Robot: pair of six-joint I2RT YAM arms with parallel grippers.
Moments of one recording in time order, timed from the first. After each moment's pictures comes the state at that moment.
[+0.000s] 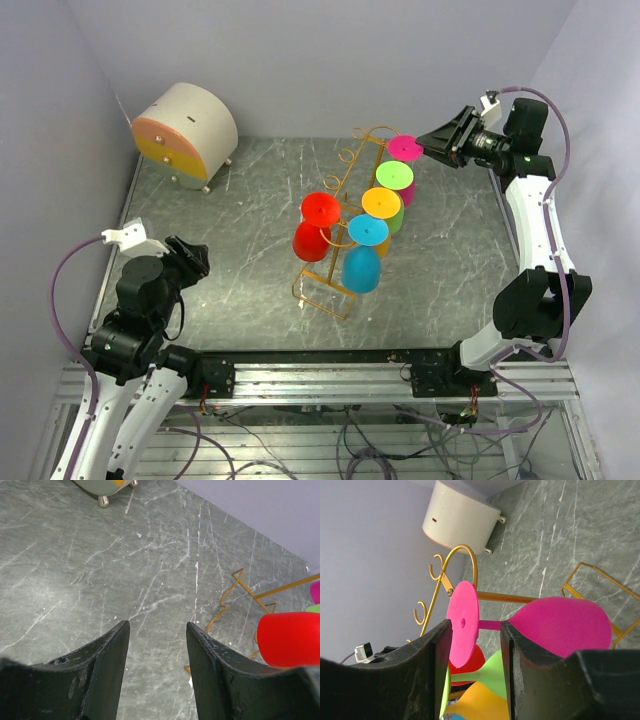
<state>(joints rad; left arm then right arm) -0.31 0.40 0.77 -0.66 -0.28 -0.59 -0.12 1.59 1.61 -0.44 -0.90 0.70</state>
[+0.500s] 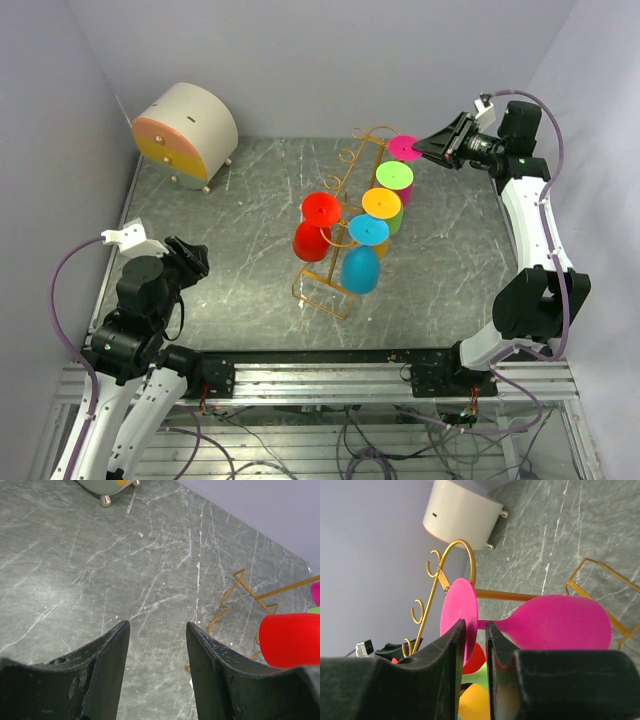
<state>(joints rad) -0.31 0.40 0.77 -0.66 -0.29 -0.59 -0.10 1.59 1.58 -0.42 -0.90 0.70</state>
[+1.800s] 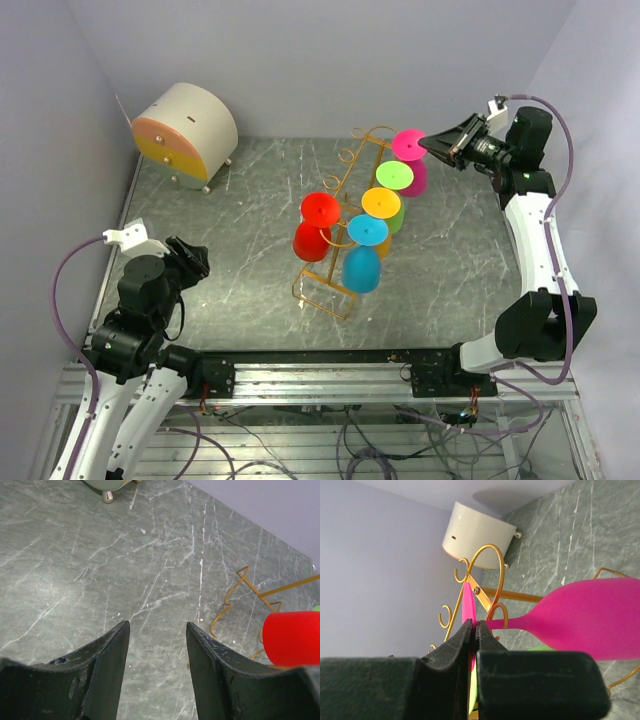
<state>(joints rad) -0.31 0.41 0.77 -0.68 -0.30 -0.59 -0.11 1.47 1.48 -0.27 -0.83 0.89</state>
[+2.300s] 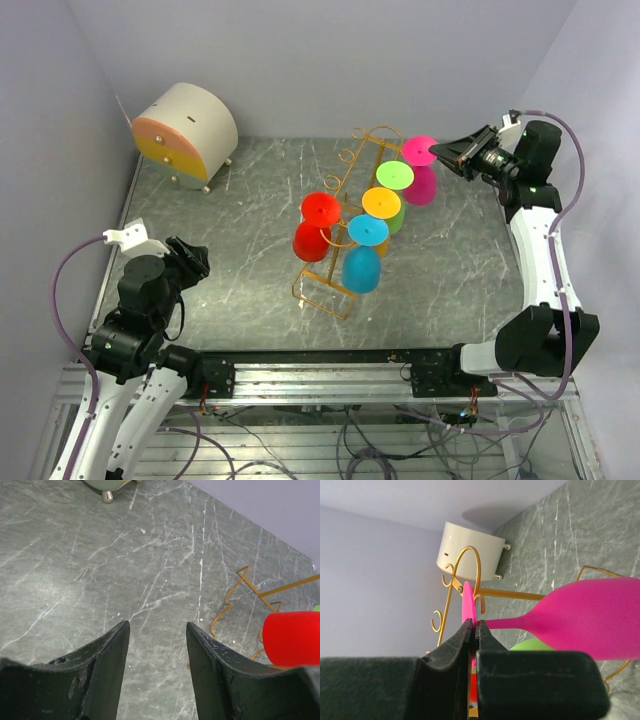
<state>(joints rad) -0.32 0.41 0.77 -0.68 -0.30 -0.59 -0.15 1.38 1.36 -0.25 -0.77 0.94</state>
